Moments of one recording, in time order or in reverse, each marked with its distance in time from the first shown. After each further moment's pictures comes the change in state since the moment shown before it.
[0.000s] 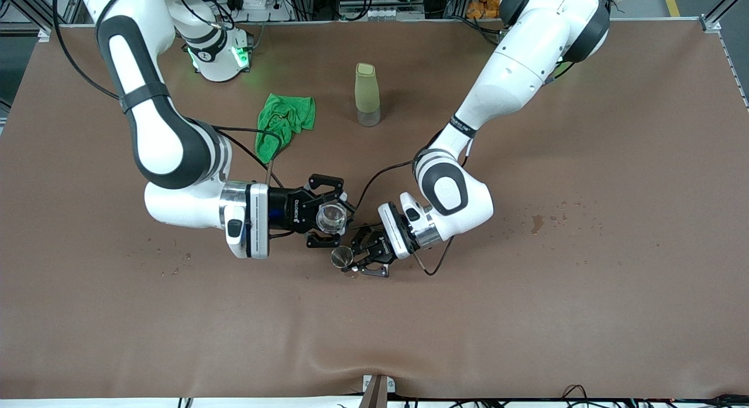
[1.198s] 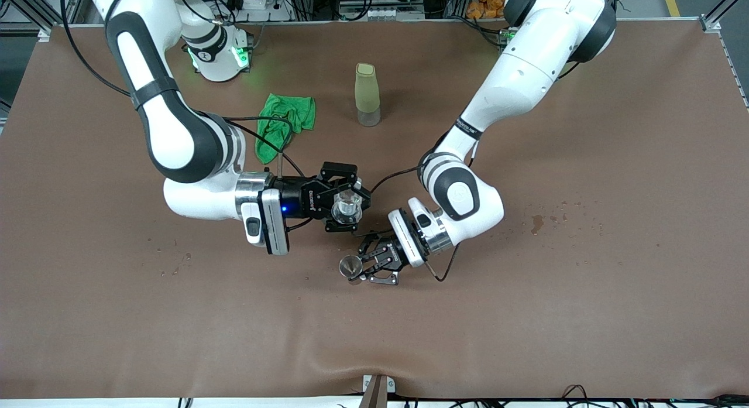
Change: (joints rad) left arm 0.033 -0.014 0.000 0.000 -0.040 -0.026 0.000; right arm 0.006 -0.006 0.040 -0.019 0.082 -0.008 0.277
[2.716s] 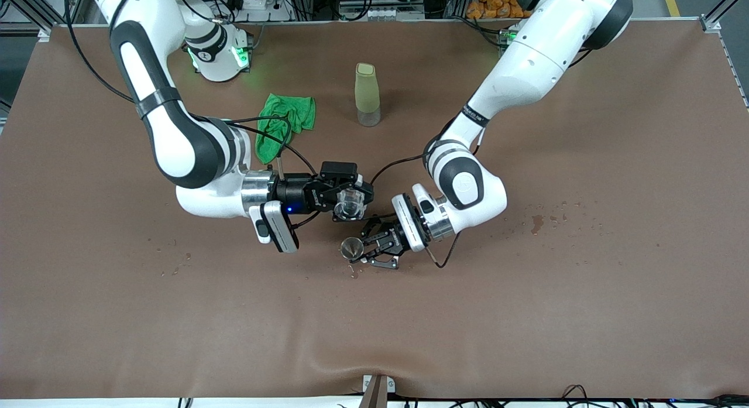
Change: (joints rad) left arm 0.059 -0.100 -0.074 -0.176 0.000 -0.036 0.060; right arm 0.000 -0.001 0.005 -0.057 0.109 -0.067 0.151
